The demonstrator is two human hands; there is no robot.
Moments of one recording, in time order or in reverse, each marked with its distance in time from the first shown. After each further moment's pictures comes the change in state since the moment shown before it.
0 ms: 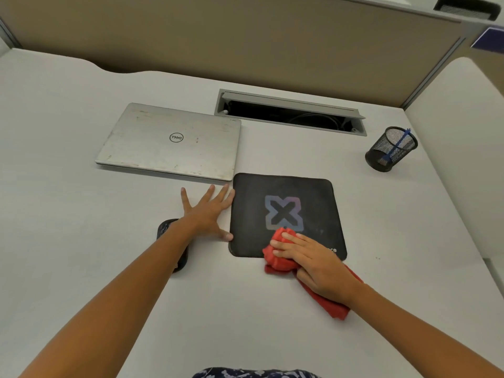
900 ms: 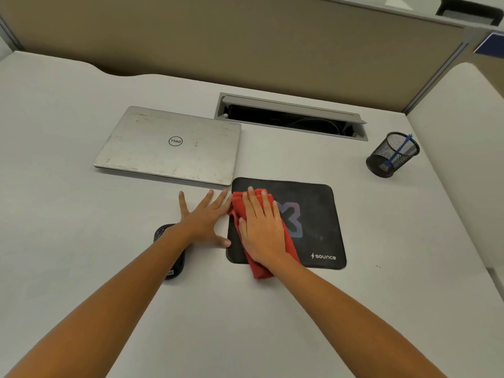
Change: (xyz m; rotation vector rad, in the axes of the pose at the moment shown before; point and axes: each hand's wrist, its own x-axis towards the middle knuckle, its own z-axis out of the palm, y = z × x) left_hand -0.001 -0.002 0.002 0.019 0.003 0.018; right_hand 0.134 -0.045 0.028 -0.189 0.180 0.447
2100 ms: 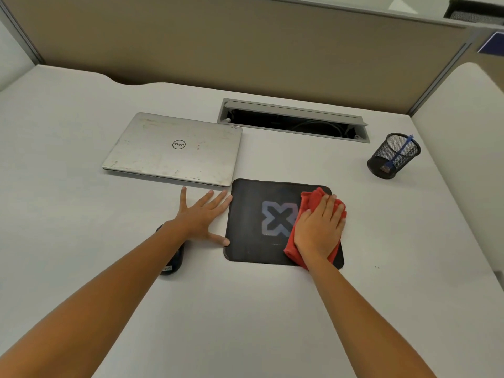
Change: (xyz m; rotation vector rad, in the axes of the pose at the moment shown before) left_hand -0.008 -0.004 -0.008 0.131 0.000 0.028; right_hand -0.014 0.091 -0.015 0.070 0.149 0.654
